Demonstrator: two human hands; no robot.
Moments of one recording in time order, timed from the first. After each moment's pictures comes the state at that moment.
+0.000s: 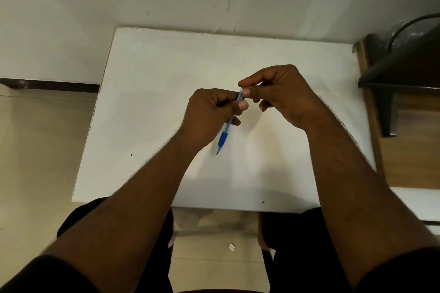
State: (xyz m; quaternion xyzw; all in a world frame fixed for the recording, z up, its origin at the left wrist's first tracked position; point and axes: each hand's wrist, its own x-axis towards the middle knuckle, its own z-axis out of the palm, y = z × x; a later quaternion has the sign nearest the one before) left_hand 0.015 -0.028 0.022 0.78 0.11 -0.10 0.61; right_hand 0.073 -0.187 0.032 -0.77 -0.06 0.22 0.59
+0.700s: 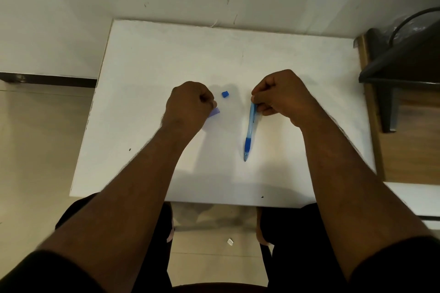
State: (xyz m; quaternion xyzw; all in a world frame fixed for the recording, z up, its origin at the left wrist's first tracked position) left_hand 0.021 0.002 -0.001 0.89 0.17 -0.09 0.41; right_hand 0.078 -0.192 0.007 -0.85 0.07 0.25 0.46
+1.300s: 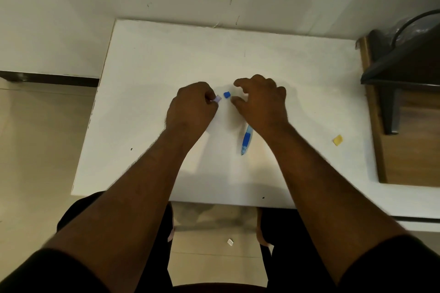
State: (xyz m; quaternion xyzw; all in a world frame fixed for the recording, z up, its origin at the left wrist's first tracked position) left_hand 0.021 -0.002 -0.009 0.93 0.14 -0.06 0.34; right_hand 0.056 -0.151 -0.018 -0.98 -0.11 0.06 0.16
